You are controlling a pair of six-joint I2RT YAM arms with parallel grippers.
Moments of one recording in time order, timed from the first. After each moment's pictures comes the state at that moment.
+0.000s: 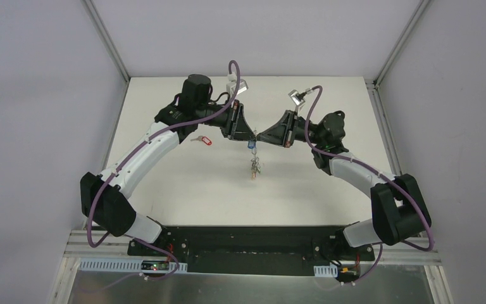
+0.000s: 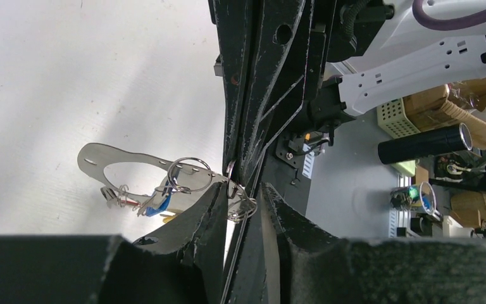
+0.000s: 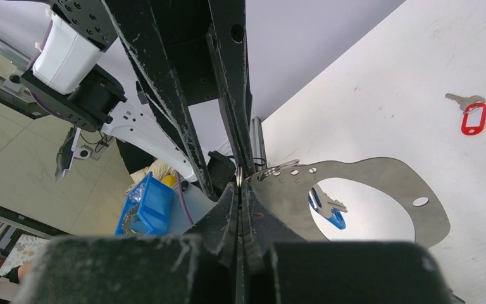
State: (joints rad) left arm -0.52 1.46 1.38 -0.40 0.91 -0.28; right arm 0.41 1.43 0.77 0.91 -1.02 1.01
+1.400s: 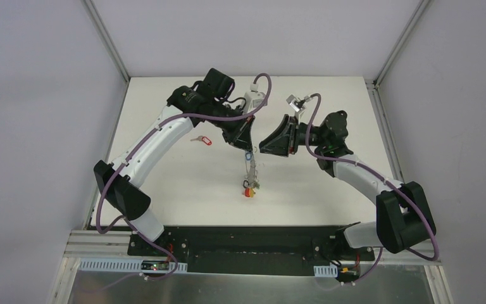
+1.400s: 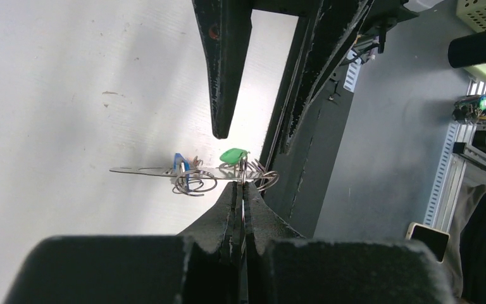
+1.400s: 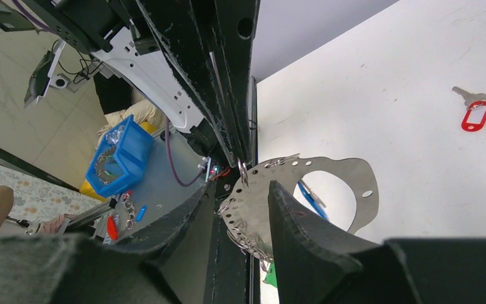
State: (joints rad) left arm -0.63 1.63 1.78 -1.06 0.72 0.15; right arm 0.40 1.37 0.76 0.81 -1.18 0.79
